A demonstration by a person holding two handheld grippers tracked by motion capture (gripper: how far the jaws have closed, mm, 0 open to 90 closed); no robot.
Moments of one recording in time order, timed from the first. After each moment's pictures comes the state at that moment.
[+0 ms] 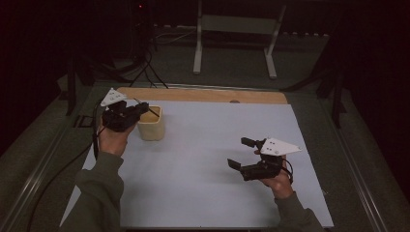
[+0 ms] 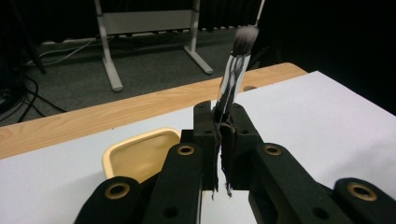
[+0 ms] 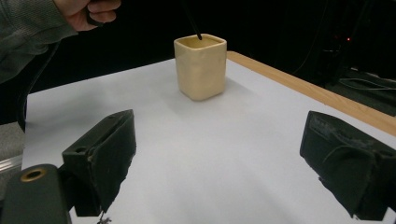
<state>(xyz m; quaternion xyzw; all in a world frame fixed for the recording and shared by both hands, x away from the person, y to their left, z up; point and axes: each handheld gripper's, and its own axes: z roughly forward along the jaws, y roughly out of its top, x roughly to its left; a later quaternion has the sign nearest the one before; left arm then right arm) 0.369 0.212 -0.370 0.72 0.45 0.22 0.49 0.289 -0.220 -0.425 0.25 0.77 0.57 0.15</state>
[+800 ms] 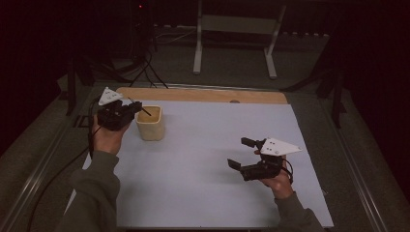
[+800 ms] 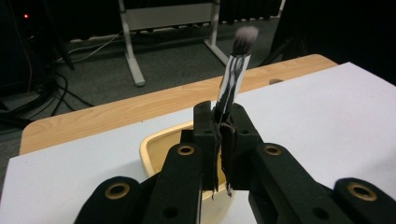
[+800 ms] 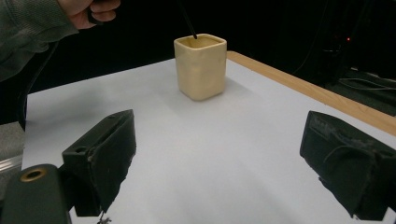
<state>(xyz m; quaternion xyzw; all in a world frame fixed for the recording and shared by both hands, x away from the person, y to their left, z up) 0.373 0.223 -0.371 0.72 0.46 0.26 0.45 0.289 -0.220 -0.425 0.25 0.77 0.57 0.15</state>
